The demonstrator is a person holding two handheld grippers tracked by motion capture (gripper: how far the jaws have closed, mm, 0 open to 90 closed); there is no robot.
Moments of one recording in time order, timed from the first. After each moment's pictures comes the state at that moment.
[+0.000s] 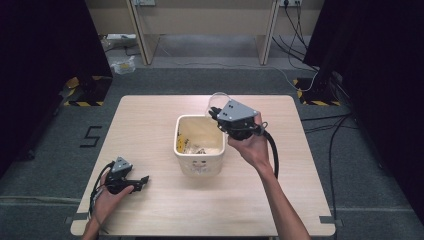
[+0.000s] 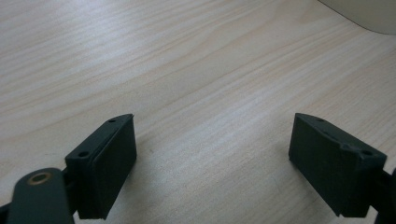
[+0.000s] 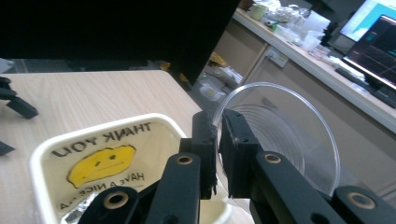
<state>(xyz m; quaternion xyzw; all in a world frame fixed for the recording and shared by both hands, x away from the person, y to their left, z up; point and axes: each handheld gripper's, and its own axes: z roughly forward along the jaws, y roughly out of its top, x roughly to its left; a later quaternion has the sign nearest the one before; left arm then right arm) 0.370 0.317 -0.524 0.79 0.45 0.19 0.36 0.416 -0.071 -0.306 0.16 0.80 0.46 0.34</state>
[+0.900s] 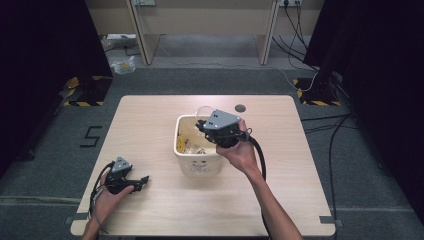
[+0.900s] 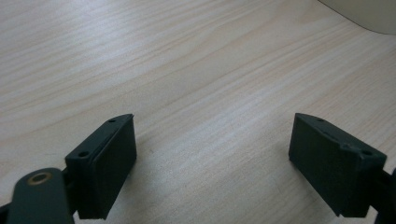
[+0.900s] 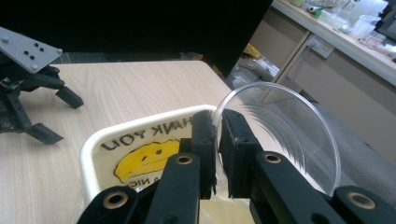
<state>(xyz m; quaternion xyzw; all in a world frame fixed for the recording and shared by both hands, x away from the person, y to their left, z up) 0.370 0.317 -0.524 0.79 0.45 0.19 0.36 0.417 -0.043 -0.336 0.15 0.83 0.46 0.28</state>
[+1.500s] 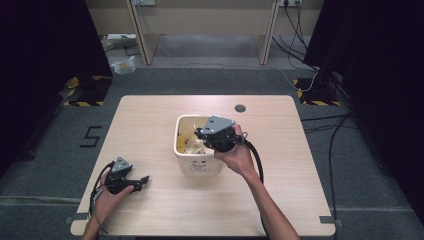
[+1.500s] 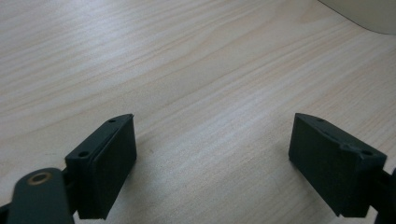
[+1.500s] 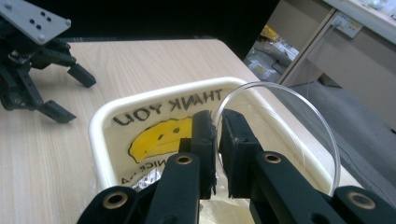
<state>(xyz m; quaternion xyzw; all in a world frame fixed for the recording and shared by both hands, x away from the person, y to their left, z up) 0.370 0.317 -0.524 0.79 0.45 0.19 0.36 0.423 -0.037 -0.362 0.15 0.85 0.44 0.24</state>
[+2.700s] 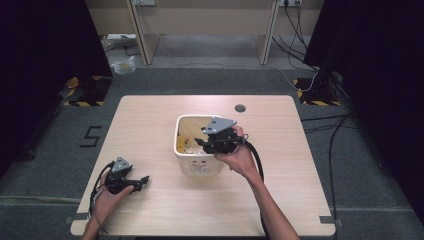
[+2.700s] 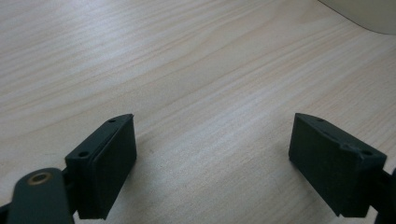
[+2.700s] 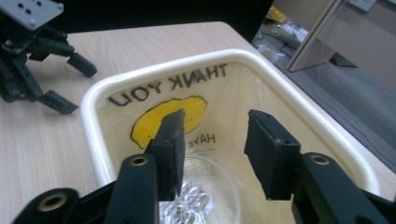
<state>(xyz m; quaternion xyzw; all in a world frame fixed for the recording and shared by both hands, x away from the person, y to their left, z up) 0.370 0.317 -0.524 0.79 0.45 0.19 0.36 0.429 -0.042 -0.377 0.18 0.86 0.43 0.22</state>
